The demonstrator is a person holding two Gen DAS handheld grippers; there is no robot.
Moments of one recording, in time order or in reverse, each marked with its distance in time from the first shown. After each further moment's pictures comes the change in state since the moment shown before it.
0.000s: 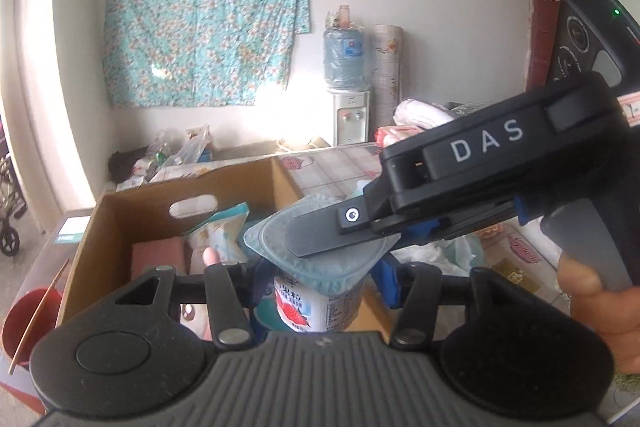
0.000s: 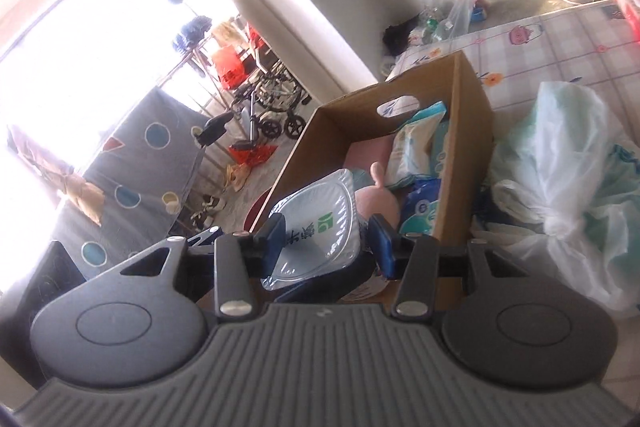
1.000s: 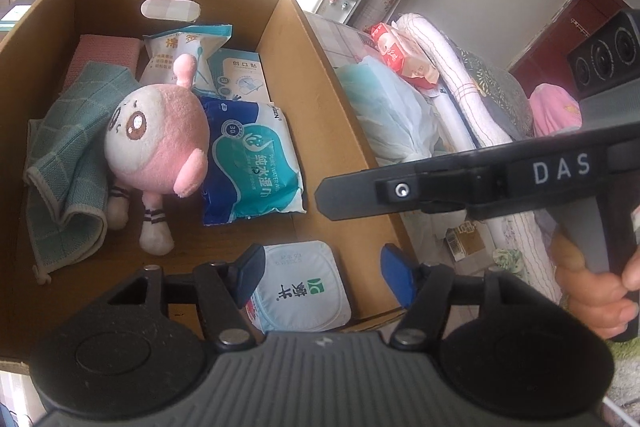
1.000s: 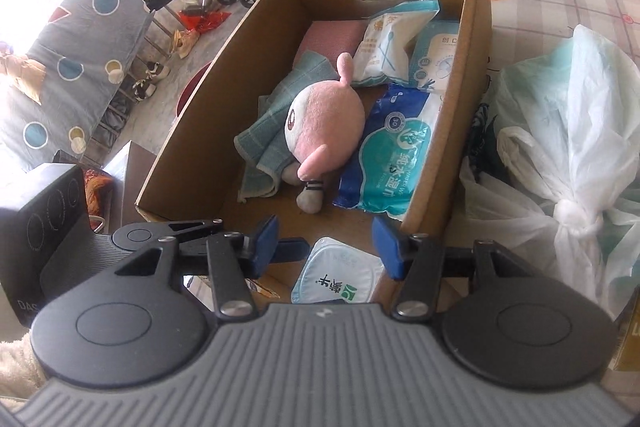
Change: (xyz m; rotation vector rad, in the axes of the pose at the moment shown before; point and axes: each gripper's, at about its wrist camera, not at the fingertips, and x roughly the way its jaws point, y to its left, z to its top) left arm 0.049 0.063 -0.049 -0.372 0.357 -0.285; right arm 0.061 0.005 0.002 -0.121 0.369 -0.196
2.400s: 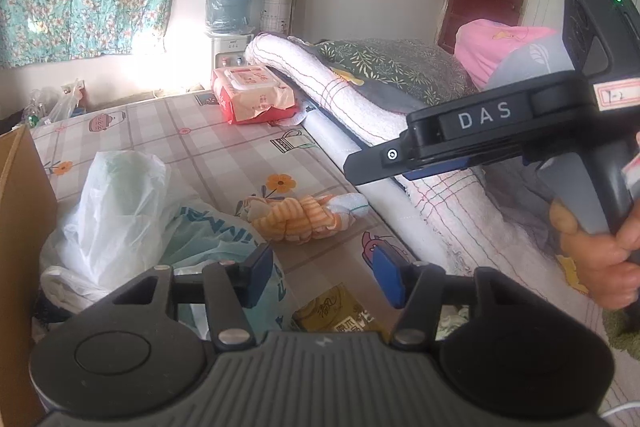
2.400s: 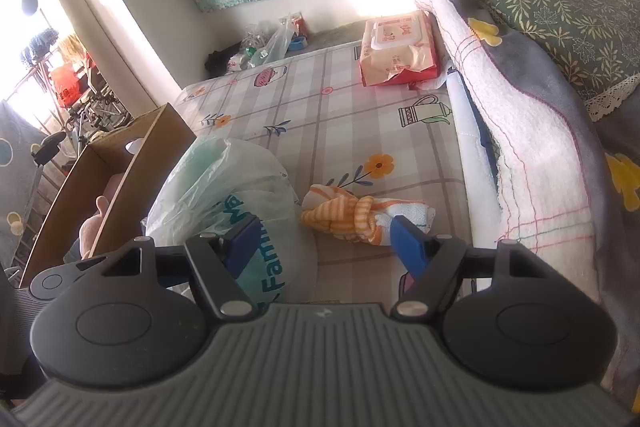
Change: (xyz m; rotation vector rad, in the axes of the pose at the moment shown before) left arm 0.163 -0.224 0.017 0.449 -0.139 0.010; right arm -0.155 -0.249 -0.081 0.235 -0.413 -0.326
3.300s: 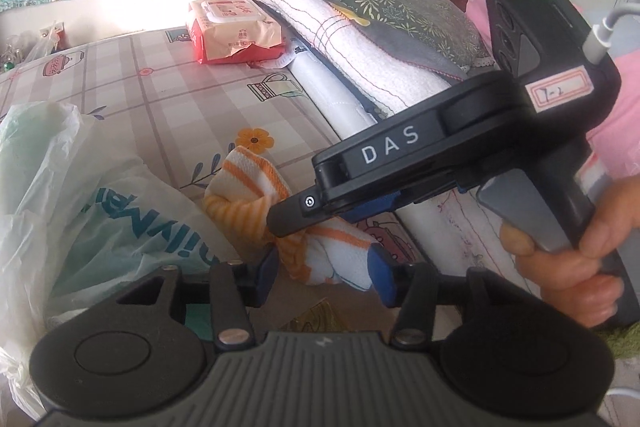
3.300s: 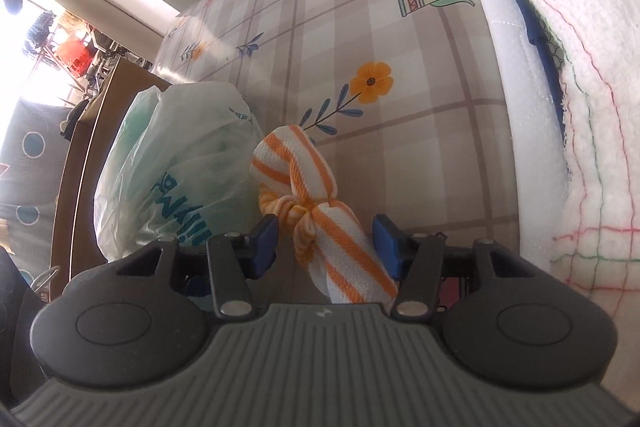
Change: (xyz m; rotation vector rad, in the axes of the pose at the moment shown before) left arm 0.074 0.005 0.010 -0.065 0.169 -0.056; right arm 0.119 -0.052 0.012 0.167 0.344 0.146
